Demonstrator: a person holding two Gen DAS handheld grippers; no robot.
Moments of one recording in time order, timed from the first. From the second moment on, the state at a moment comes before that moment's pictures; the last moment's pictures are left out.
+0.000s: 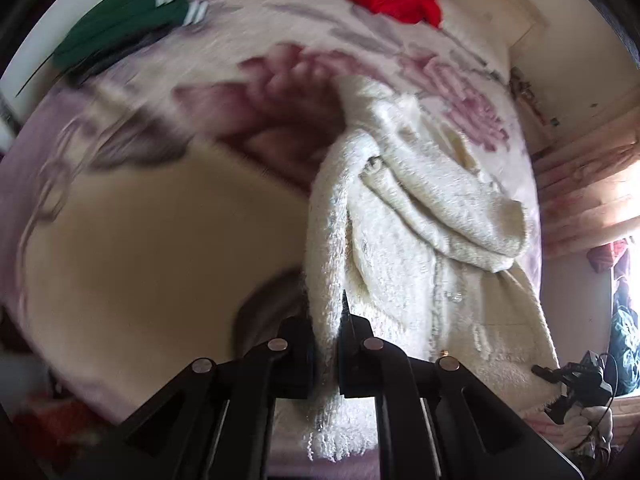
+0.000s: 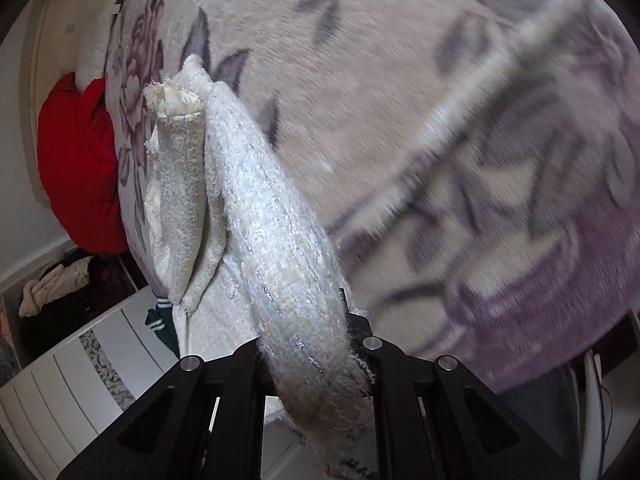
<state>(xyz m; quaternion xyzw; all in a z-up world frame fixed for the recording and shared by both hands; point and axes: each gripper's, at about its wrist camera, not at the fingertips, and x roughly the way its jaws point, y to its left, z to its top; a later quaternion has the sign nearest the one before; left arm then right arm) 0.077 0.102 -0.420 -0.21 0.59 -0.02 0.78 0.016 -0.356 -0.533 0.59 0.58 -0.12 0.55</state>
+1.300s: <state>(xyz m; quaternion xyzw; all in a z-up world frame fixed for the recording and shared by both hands) 0.327 -0.023 -0.542 0.04 0.60 0.02 0.80 0.389 -0.201 -0.626 0.21 0.75 -0.05 0.63</state>
